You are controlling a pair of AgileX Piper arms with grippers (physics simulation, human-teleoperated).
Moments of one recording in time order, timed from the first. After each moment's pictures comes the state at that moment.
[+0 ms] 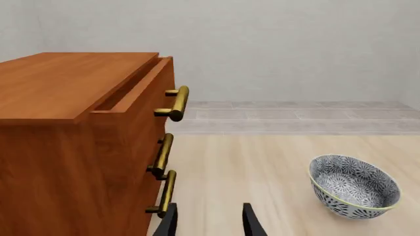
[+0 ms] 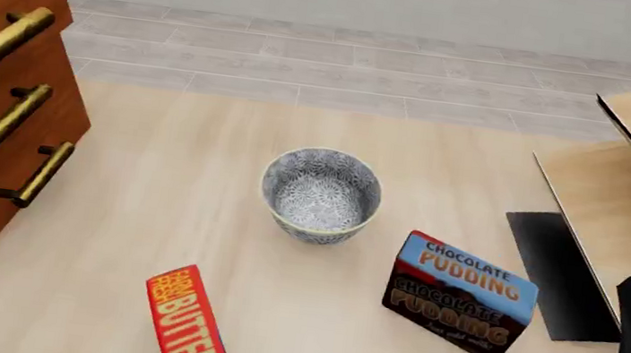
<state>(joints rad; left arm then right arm) 0.00 0.01 0.00 0.00 0.00 0.00 0.00 0.00 0.00 0.00</state>
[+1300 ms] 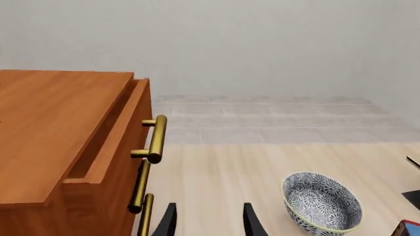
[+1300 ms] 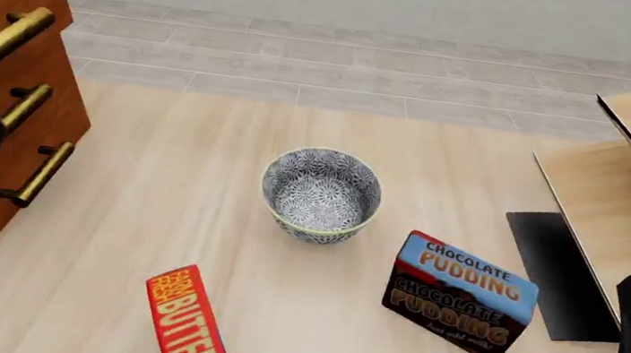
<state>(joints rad) -0.09 0.32 -0.28 0.00 -0.05 0.00 0.01 -0.01 0.00 0.00</state>
